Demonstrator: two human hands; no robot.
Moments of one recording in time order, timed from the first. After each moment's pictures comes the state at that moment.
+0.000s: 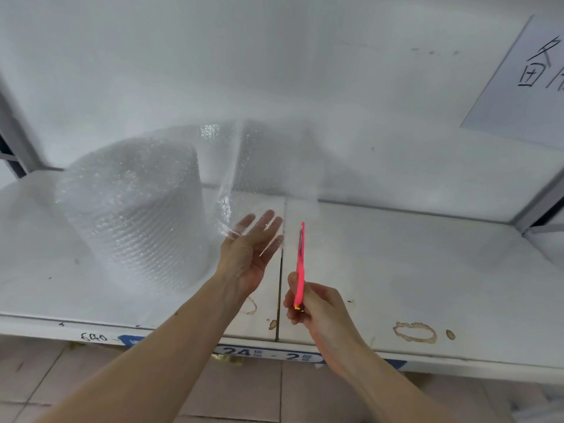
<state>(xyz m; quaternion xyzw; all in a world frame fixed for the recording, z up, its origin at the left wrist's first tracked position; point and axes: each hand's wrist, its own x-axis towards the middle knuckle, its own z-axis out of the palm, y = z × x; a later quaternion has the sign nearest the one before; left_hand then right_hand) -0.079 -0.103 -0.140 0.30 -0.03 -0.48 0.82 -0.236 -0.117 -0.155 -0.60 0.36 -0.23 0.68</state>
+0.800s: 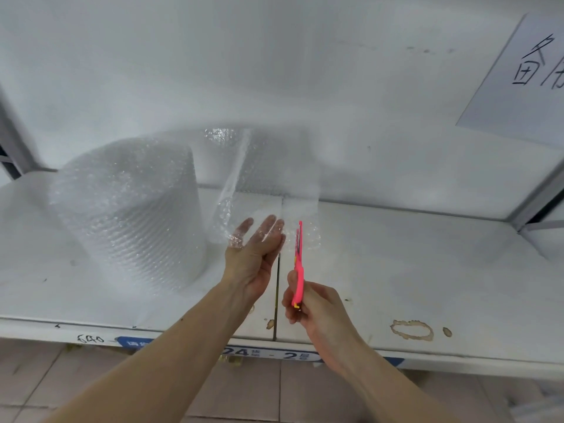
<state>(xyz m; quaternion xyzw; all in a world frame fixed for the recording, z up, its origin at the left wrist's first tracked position) -0.097 -0.104 -0.141 0.27 0.00 -0.47 0.84 -0.238 -0.117 -0.151 -0.58 0.34 -0.23 0.70</state>
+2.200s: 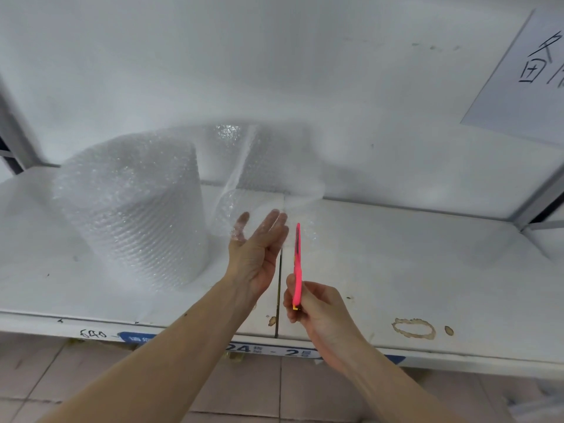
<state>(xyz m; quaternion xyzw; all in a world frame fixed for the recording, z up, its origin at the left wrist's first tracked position) -0.098 -0.106 -0.134 0.29 -0.01 -0.46 0.84 -0.237 -0.116 -0.155 -0.56 0.35 -0.23 0.71</state>
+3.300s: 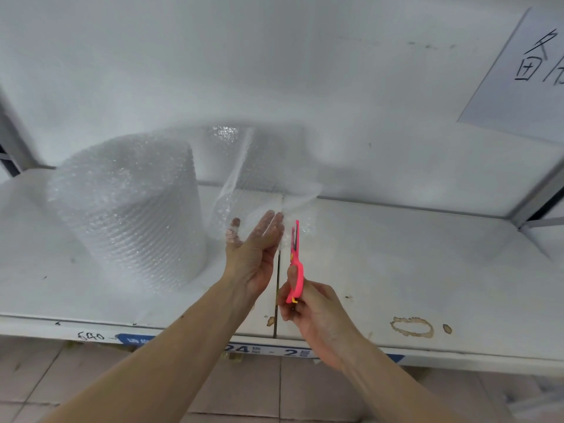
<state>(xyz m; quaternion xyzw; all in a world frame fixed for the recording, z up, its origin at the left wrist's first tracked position) -0.101 -0.108 -0.134 0.30 0.01 -0.44 0.85 -0.235 -0.115 -0.148 -0.52 0.32 -0.22 0.77</state>
